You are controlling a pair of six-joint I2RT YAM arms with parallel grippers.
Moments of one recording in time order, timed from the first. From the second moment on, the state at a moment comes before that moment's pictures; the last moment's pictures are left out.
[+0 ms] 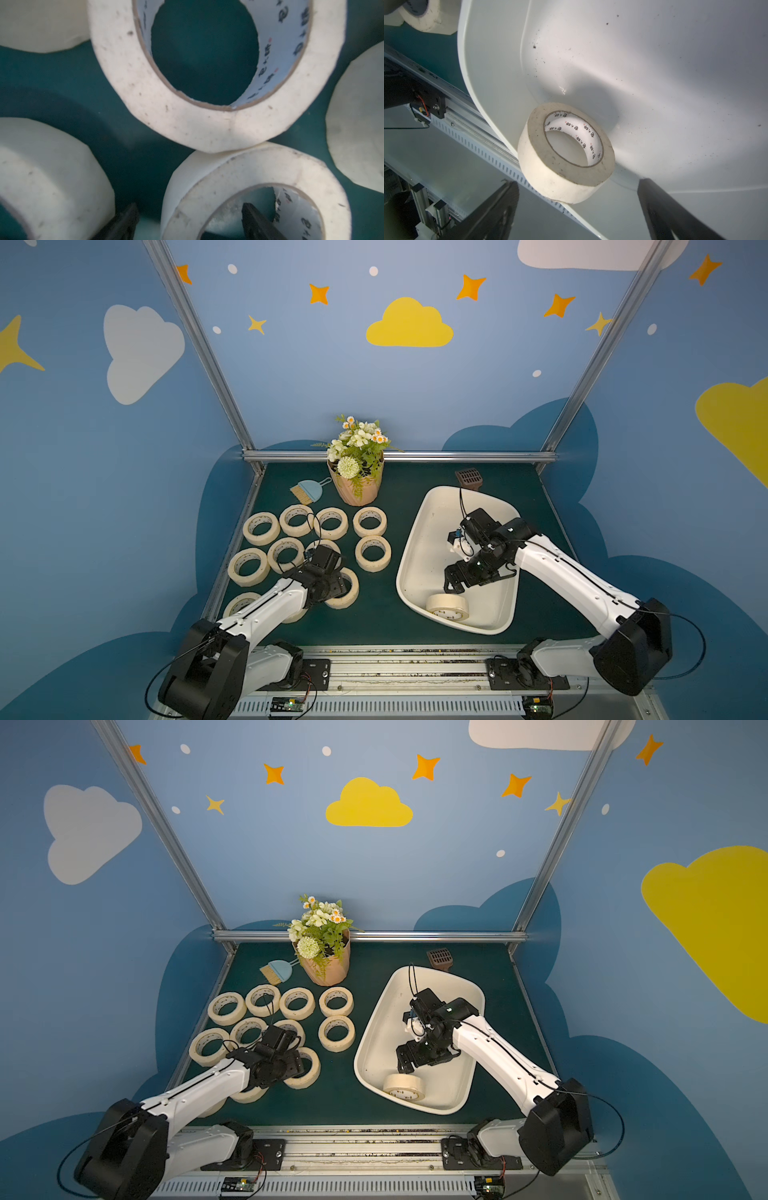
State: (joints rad) left arm -0.38 1.17 0.52 -0.59 -0.14 -0.77; right arm 0.64 1.35 1.13 -1.22 -0.31 0.17
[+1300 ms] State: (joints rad) left arm -0.38 1.10 0.70 -0.63 -0.12 -0.62; right arm 0.51 1.62 1.30 -1.21 -0.28 0.12
